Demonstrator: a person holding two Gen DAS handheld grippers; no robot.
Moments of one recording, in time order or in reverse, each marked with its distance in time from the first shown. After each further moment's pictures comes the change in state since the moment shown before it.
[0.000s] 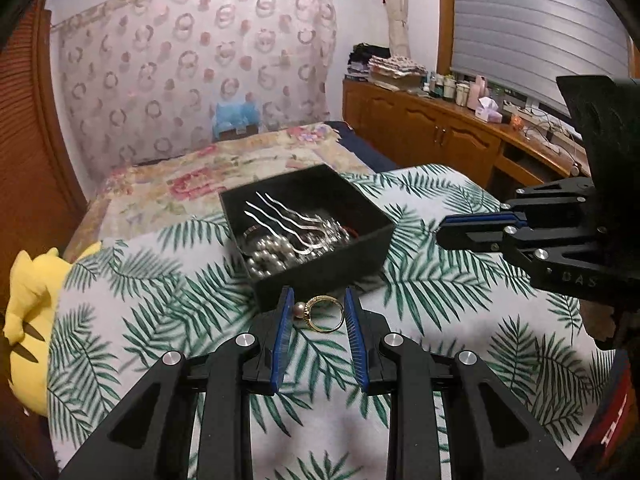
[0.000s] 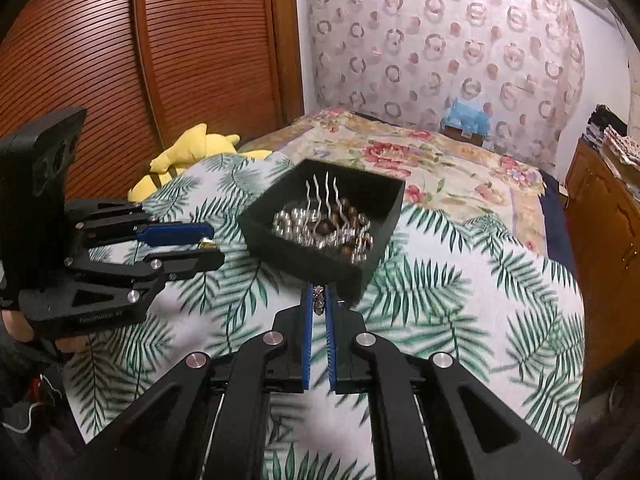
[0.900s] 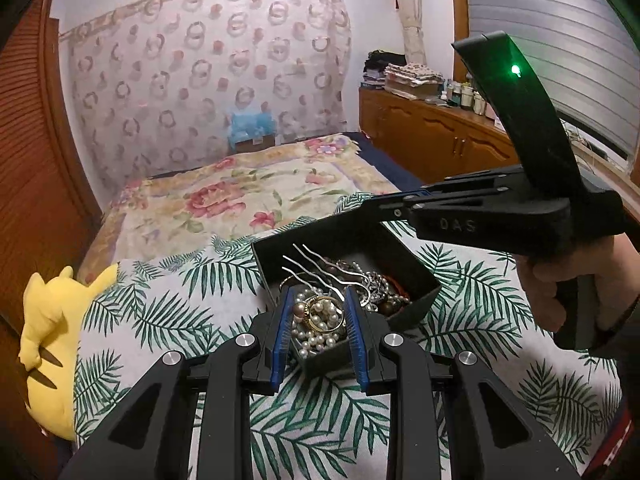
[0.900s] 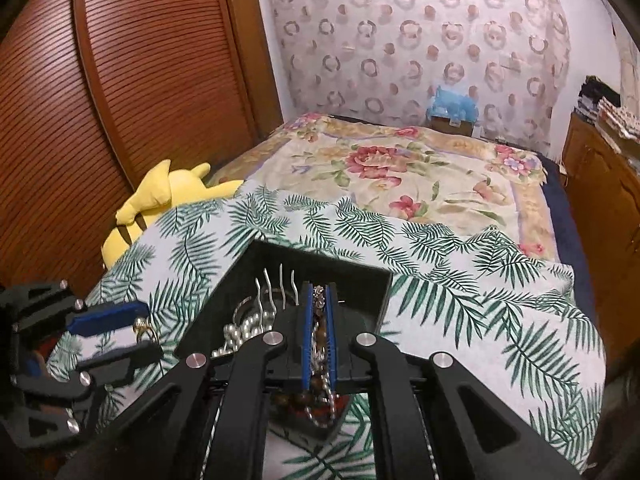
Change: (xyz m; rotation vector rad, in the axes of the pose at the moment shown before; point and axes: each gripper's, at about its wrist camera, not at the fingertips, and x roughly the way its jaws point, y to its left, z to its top) left arm 0.017 0.024 0.046 0.003 -0.017 0.058; right arm 0.082 -0.042 0.086 0.142 0.002 0.006
